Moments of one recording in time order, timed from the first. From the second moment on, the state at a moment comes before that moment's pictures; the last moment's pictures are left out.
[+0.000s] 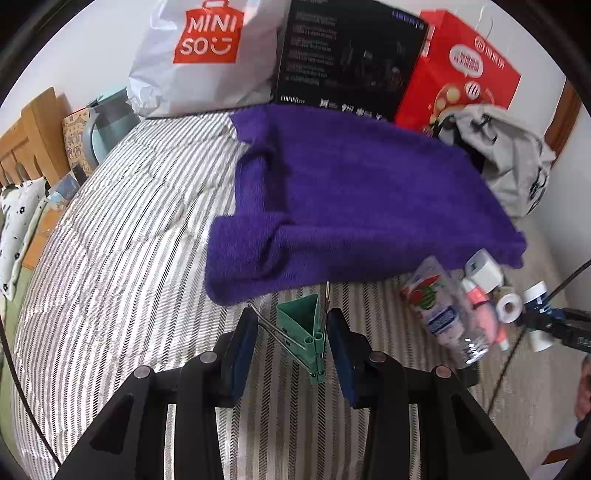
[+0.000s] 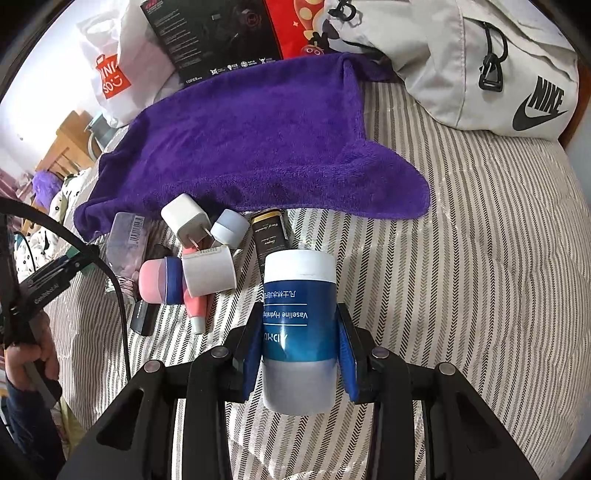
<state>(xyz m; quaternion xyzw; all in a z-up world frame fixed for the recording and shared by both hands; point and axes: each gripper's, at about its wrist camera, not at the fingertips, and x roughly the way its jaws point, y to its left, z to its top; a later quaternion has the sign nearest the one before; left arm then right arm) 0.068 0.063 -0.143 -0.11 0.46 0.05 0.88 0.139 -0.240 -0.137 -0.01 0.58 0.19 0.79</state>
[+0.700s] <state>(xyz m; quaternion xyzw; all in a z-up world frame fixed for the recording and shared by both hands) 0.068 0.050 -0.094 -0.11 0.42 0.01 0.90 0.146 -0.244 -0.110 0.00 0.56 0.20 0.81</state>
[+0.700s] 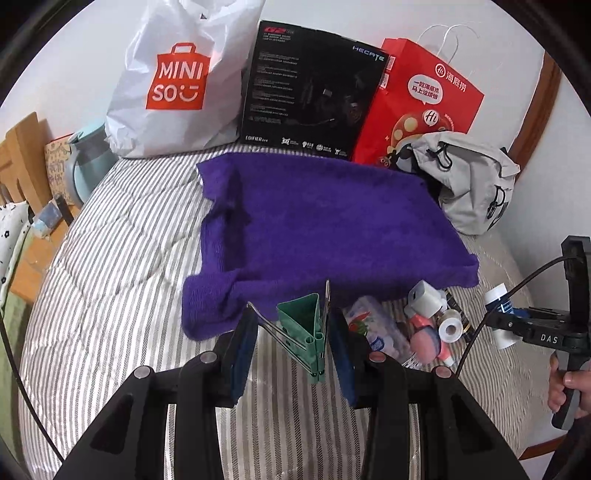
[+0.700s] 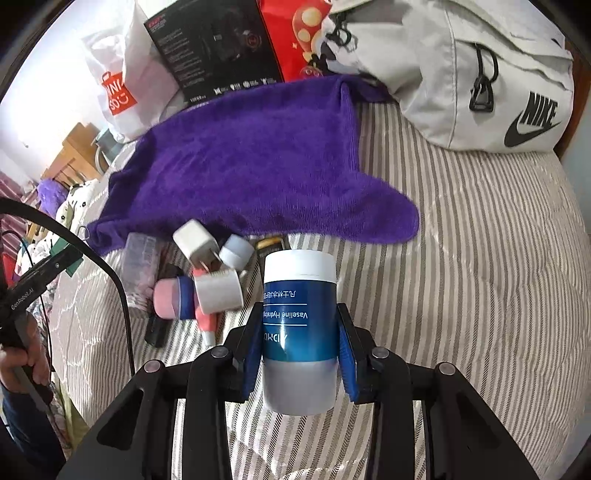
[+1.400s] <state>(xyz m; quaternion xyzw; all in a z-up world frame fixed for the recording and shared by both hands) 0.148 0.062 -0.083 -0.11 0.39 0.00 0.91 0.217 -0.213 -0.087 0.00 0.52 0.22 0.82</state>
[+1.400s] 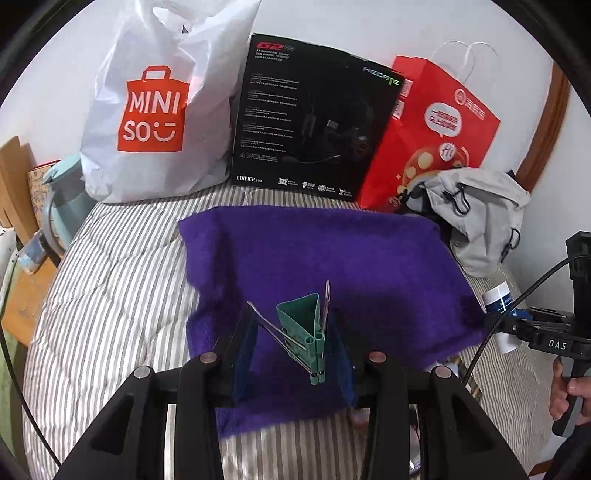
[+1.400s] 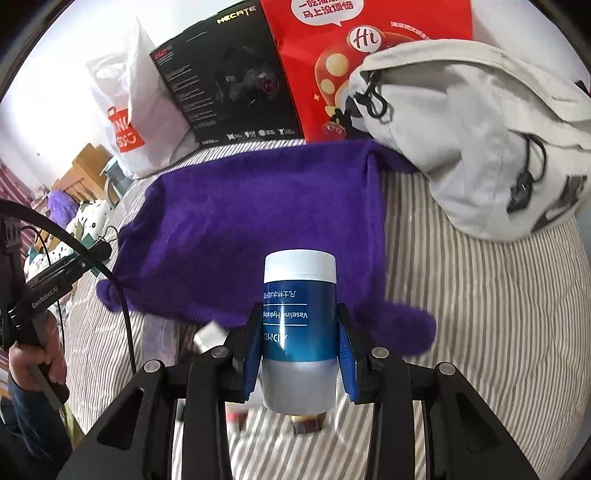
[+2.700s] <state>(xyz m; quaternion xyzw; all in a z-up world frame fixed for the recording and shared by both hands) 0.217 0.059 -0.149 0.00 0.45 0.03 0.89 0.308 -0.157 -0.140 -0.07 0.55 0.21 0.81</state>
